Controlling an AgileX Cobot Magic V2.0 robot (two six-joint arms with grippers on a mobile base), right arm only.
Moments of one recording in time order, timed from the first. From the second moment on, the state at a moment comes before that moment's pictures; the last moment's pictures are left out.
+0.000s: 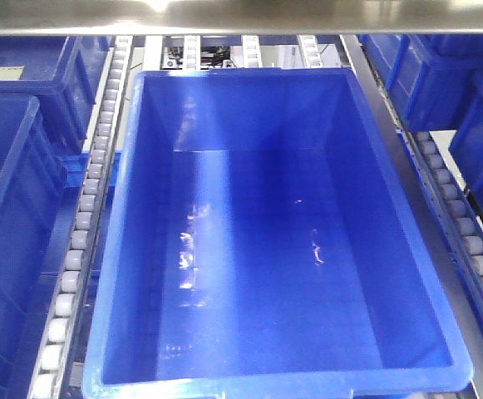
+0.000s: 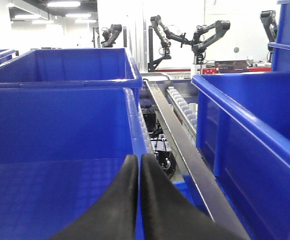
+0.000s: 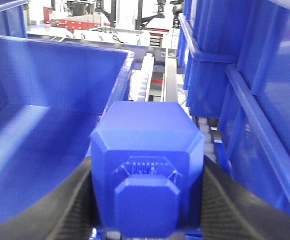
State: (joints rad) arm 0.12 0.05 -0.25 -0.09 0.37 -0.04
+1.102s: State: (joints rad) arm 0.12 0.05 -0.25 -0.09 0.37 -0.04
